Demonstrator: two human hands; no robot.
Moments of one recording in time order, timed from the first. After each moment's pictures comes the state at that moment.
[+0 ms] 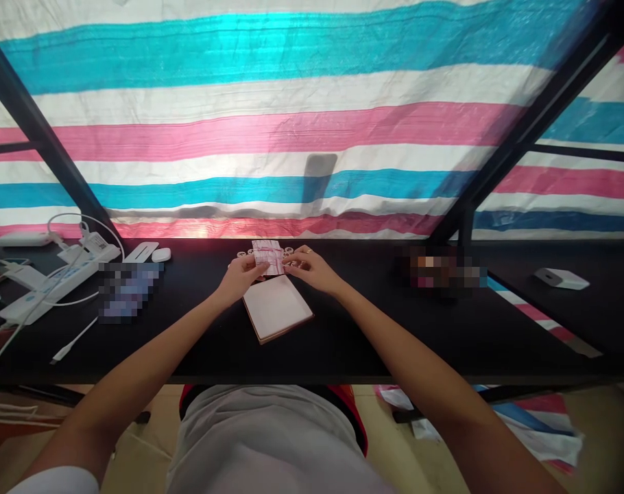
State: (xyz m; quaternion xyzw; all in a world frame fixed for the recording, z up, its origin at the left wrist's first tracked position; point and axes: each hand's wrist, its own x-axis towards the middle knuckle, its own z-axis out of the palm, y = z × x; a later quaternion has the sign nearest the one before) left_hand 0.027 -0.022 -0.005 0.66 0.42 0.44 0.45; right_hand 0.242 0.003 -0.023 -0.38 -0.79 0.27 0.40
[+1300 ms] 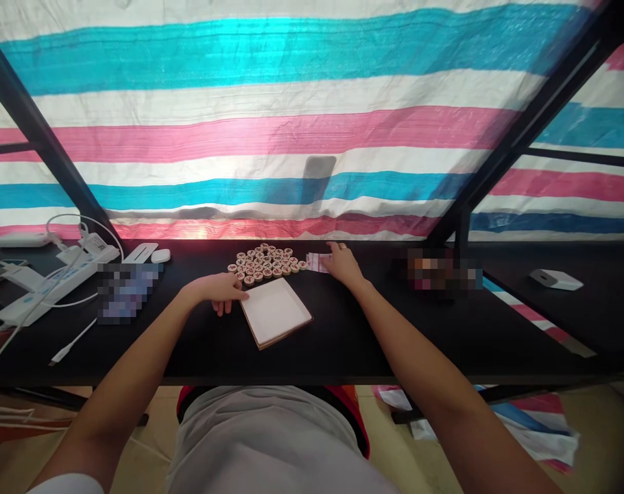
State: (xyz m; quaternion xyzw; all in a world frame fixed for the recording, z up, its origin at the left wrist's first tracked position) left_hand -0.021 -0.011 0.012 0.73 0.56 -0.09 0.39; right_hand 0.315 0.052 -0.060 -0.66 -0.70 -0.01 0.26
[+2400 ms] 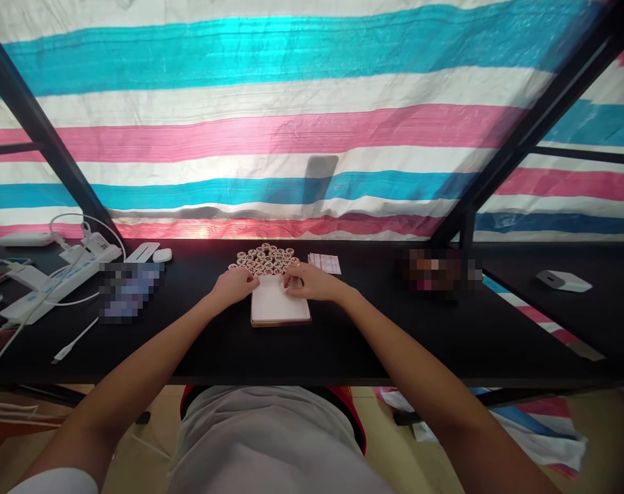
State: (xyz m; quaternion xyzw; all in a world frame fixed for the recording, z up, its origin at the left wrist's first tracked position) left_hand 0.012 -0.012 -0.011 0.77 0.62 0.07 0.11; right_hand 0.244 -0.004 -0.017 -0.35 -0.90 0.17 0.20
